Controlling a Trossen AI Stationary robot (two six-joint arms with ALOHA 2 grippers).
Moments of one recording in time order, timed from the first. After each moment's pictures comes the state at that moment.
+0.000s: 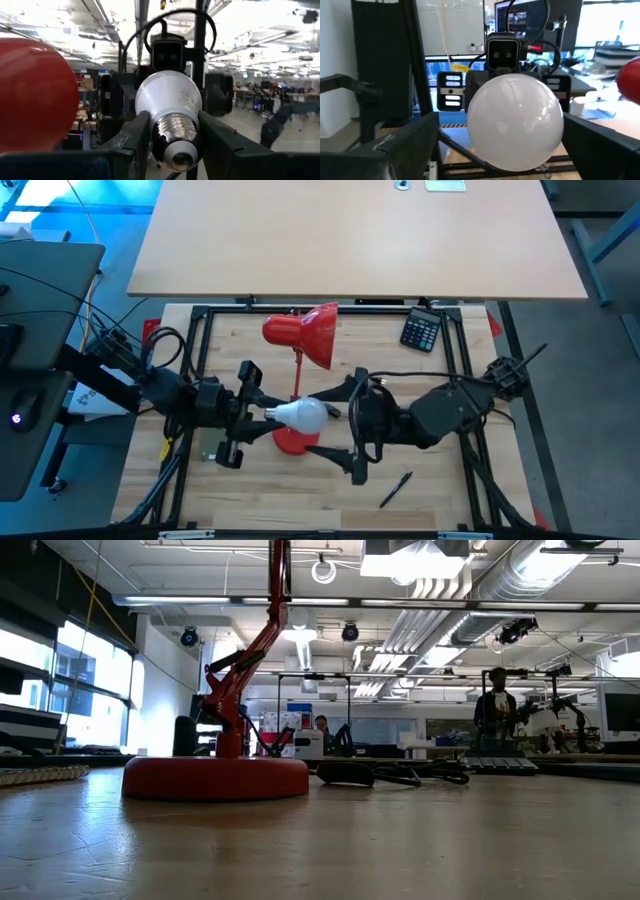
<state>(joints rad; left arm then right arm) -0.56 1.27 1.27 0.37 -0.46 0.12 0.55 1.80 2.18 -0.37 0.56 0.06</state>
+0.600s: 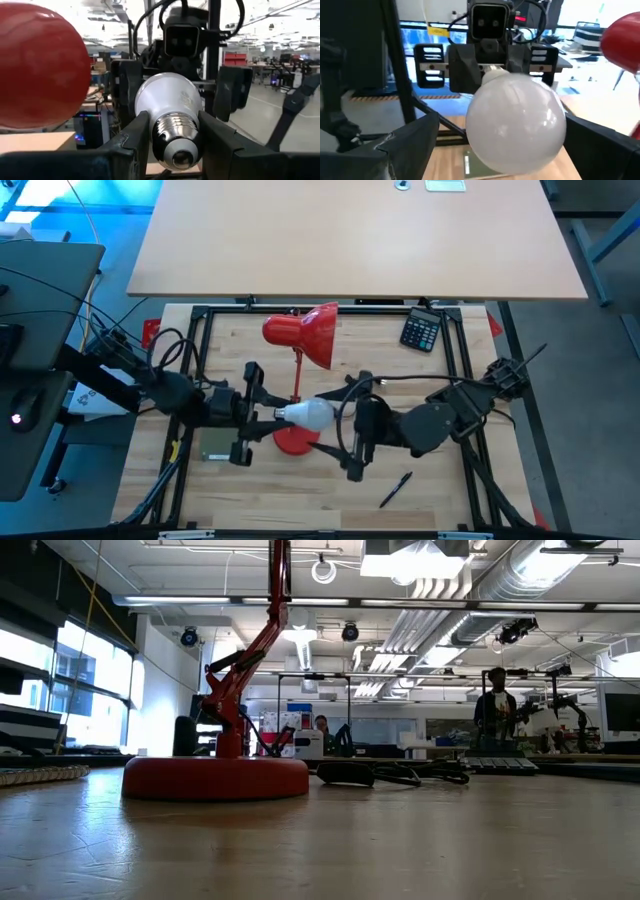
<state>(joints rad) -0.56 1.27 1.27 0.26 -0.52 0.14 0.56 1.81 2.18 -0.56 0.68 0.07</state>
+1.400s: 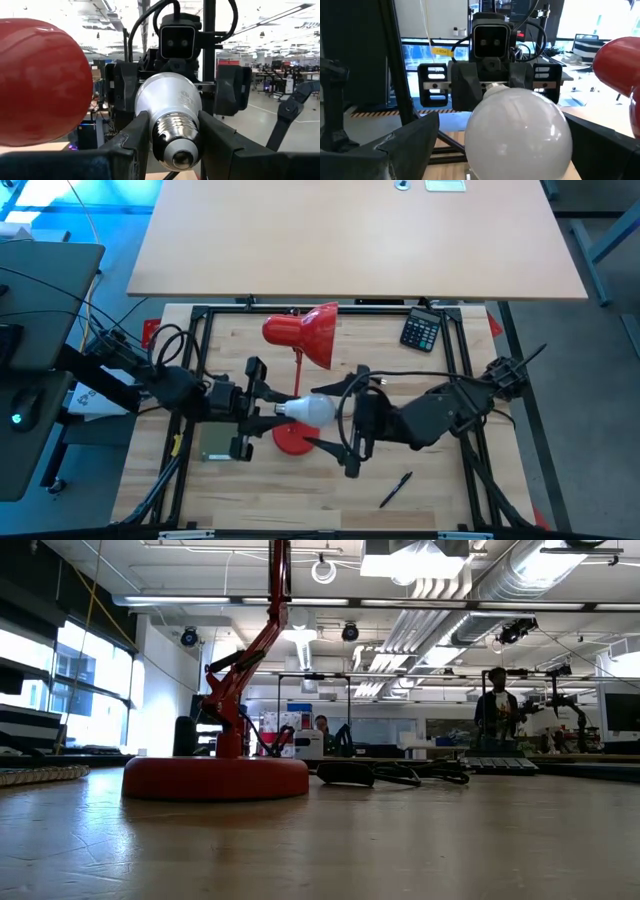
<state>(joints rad) -0.52 1.27 1.27 0.29 -0.43 0.14 0.53 1.81 2.18 -0.45 0.64 0.02</state>
